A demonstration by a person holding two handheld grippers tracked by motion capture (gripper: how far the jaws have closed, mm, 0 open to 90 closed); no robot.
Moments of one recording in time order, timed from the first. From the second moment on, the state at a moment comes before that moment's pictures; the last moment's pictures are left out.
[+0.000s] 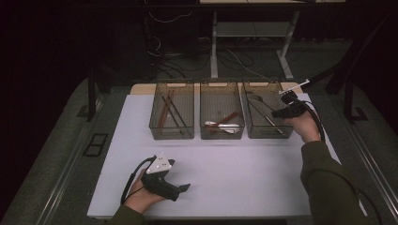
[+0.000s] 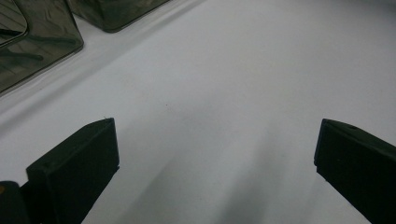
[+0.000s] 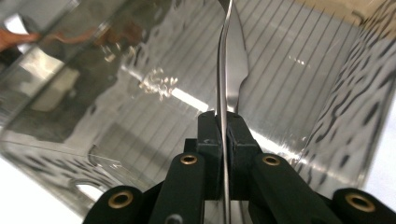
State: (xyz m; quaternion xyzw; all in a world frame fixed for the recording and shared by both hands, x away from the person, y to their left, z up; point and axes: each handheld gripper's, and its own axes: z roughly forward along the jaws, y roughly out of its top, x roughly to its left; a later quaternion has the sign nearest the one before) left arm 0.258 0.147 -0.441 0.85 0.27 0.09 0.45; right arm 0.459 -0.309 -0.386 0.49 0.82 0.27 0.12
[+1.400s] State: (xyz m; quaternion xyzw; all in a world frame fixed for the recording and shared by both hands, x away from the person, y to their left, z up) left arm 0.260 0.146 -0.442 0.85 0.28 0.09 0.45; right arm 0.371 -0.313 -0.370 0.42 0.78 0.44 0.15
